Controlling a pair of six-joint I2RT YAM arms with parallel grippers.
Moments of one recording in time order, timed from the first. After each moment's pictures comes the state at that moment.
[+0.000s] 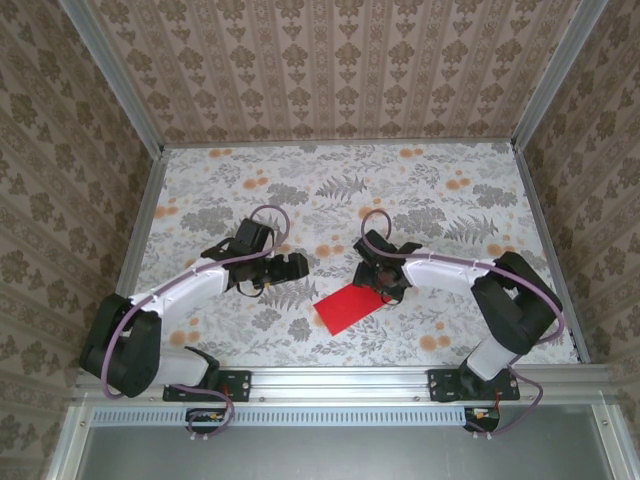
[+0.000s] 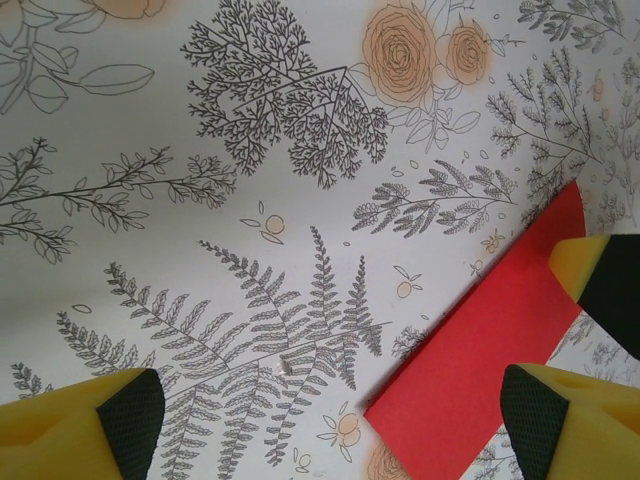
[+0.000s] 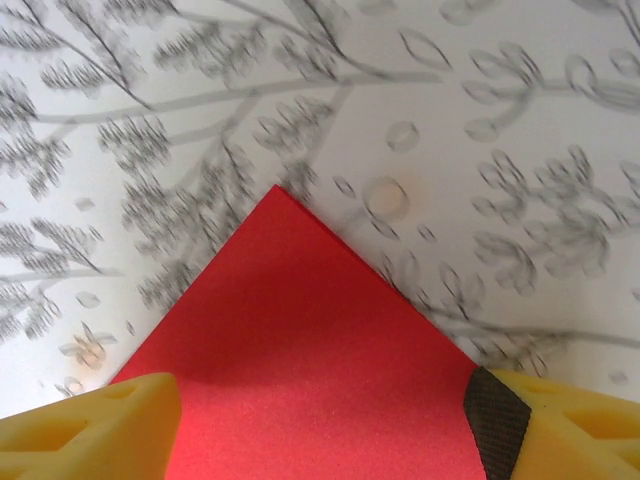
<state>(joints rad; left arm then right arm) -0.54 1.33 0.72 -0.41 0.33 -0.62 0.67 1.64 0.90 -0.52 0.10 0.99</state>
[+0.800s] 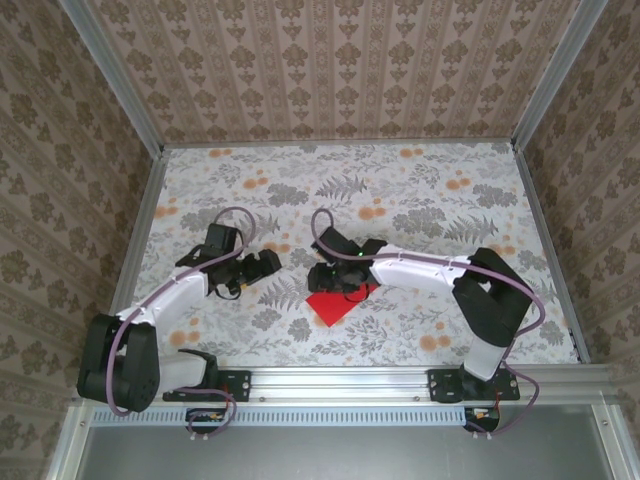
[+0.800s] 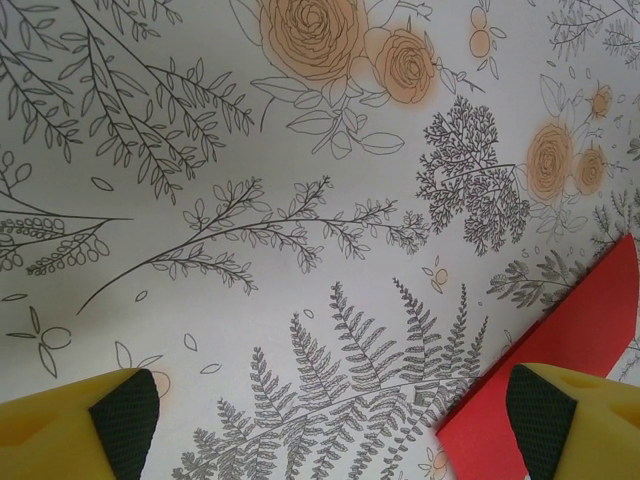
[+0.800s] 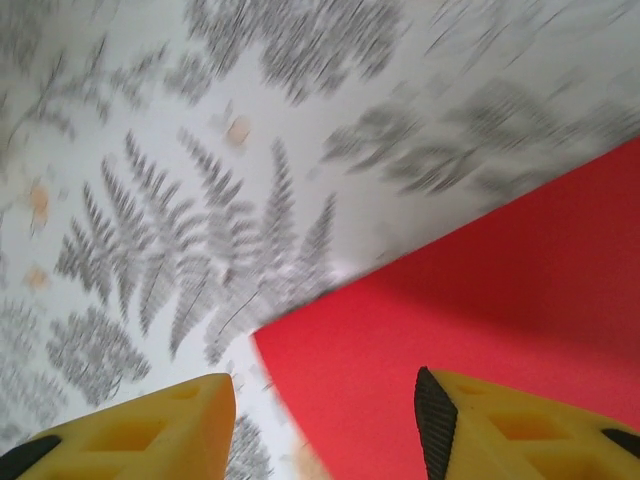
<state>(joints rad) -0.30 1.24 0.62 -0.42 0.33 -0.64 0.89 1.76 1.14 -0.49 -0.08 0.84</state>
